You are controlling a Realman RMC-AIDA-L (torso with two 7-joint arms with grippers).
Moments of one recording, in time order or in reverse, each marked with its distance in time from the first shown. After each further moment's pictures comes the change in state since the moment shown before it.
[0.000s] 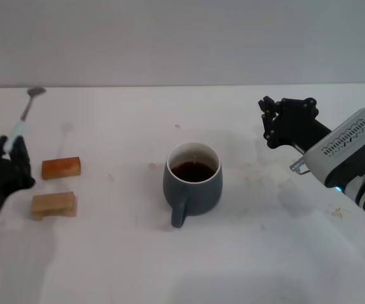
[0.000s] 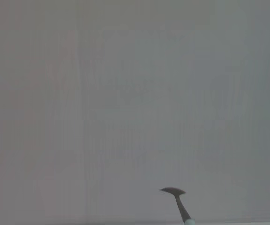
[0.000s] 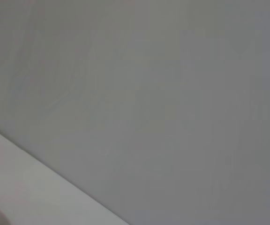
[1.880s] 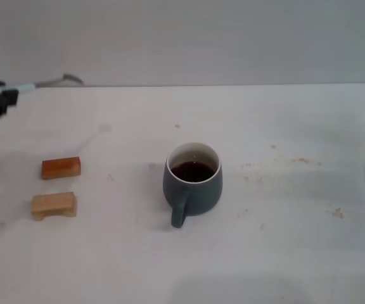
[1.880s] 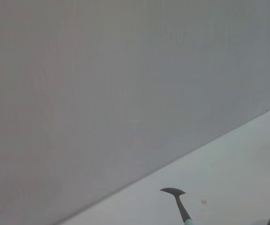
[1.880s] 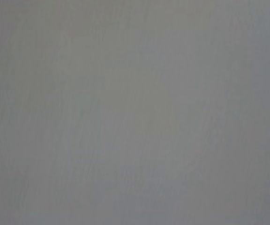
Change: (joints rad) left arm -0.310 -0.220 -1.266 -0.448 0.504 -1.980 -0.249; right arm -0.118 -0.007 0.668 0.037 0.007 -0.001 -0.192
